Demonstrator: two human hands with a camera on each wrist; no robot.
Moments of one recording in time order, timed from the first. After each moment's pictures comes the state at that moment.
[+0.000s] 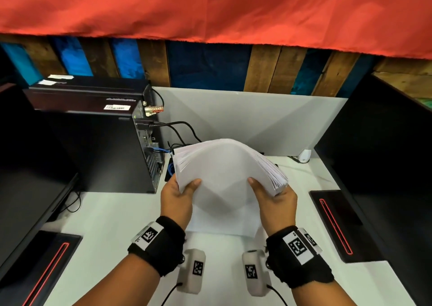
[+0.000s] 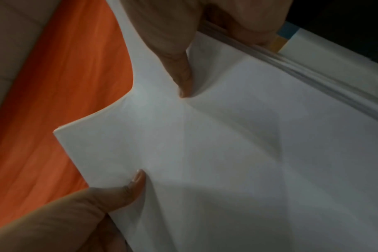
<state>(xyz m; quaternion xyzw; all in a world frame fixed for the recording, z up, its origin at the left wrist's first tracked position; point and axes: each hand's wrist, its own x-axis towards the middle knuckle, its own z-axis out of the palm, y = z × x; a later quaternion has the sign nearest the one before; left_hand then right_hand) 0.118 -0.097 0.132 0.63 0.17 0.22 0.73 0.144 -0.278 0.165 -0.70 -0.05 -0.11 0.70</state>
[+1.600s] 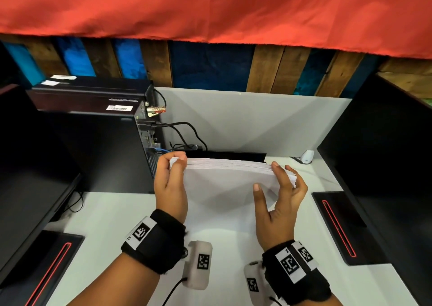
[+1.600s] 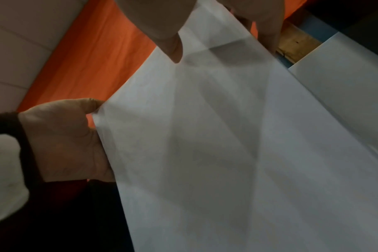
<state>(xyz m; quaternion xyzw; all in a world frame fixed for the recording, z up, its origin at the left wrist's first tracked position) 0.117 -0.095 0.179 0.57 0.15 0.31 0.75 0.134 -0.274 0.144 -0.78 -0.13 -0.29 0.53</state>
